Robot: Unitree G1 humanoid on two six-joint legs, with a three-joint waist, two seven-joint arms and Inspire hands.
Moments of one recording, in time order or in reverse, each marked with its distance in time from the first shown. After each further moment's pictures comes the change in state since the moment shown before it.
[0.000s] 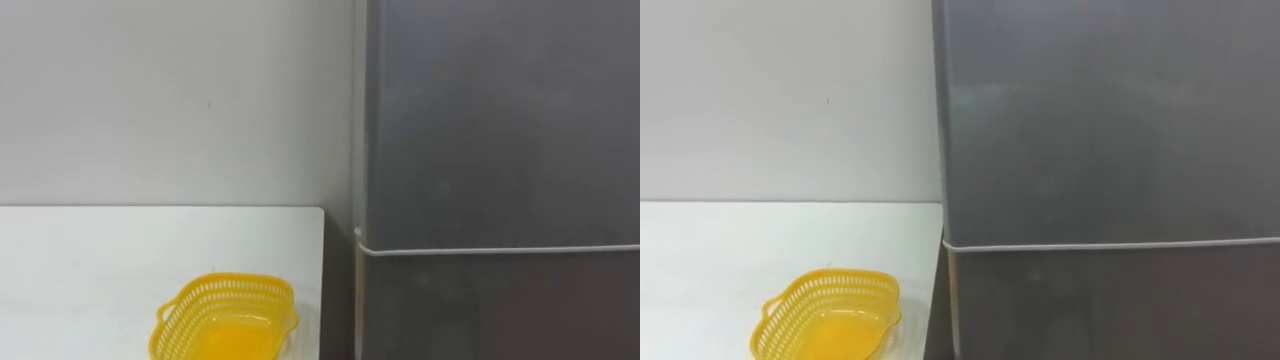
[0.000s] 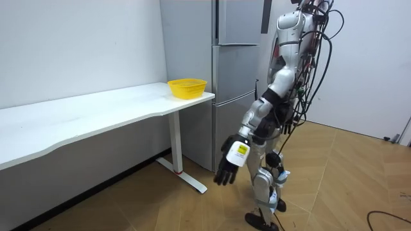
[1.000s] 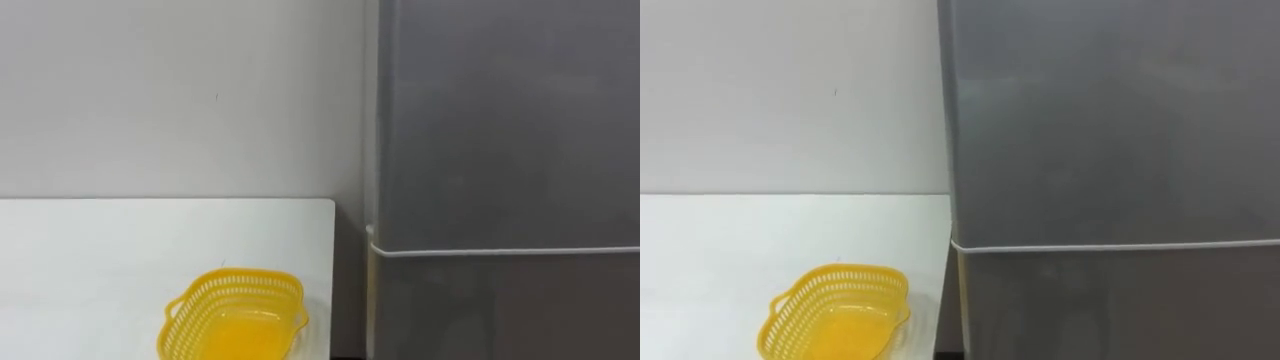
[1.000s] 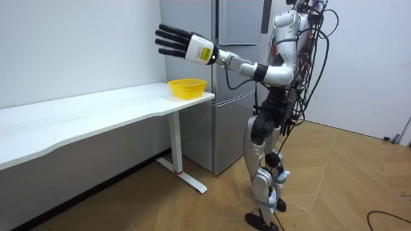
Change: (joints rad) left arm 0.019 0.048 0.002 -1.212 0.136 -0.219 0.189; right arm 0.053 0.000 -0.031 -0.026 -0.094 -0.086 0.061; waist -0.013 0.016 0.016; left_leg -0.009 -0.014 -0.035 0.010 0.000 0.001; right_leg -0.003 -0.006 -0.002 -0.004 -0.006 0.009
